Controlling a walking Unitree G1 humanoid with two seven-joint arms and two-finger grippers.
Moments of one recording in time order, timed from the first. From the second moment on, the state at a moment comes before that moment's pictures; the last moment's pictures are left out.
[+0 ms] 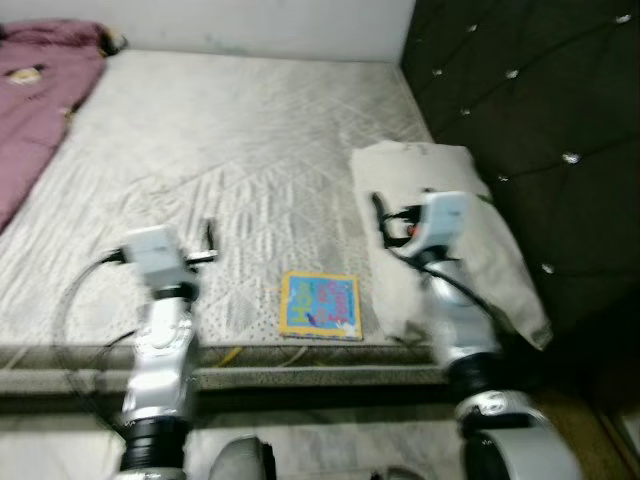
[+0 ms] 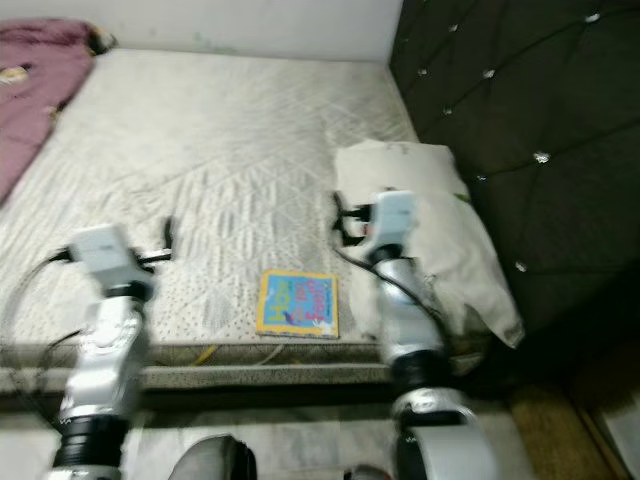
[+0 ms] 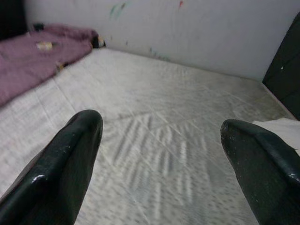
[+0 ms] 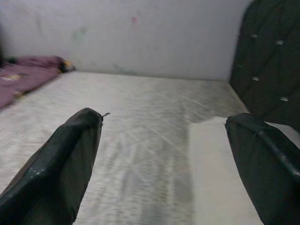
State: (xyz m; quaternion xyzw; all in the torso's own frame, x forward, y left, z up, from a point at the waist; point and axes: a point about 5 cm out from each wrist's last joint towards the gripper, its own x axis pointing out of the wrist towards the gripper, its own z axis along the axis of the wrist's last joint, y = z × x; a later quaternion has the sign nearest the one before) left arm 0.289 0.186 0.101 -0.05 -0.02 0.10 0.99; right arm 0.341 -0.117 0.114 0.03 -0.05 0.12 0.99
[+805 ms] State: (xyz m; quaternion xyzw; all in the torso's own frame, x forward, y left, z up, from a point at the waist) left arm 0.288 0.176 0.101 -0.08 -0.03 0.07 0.99; right arm 0.339 -0.123 0.104 0.02 -0.03 0.12 0.99
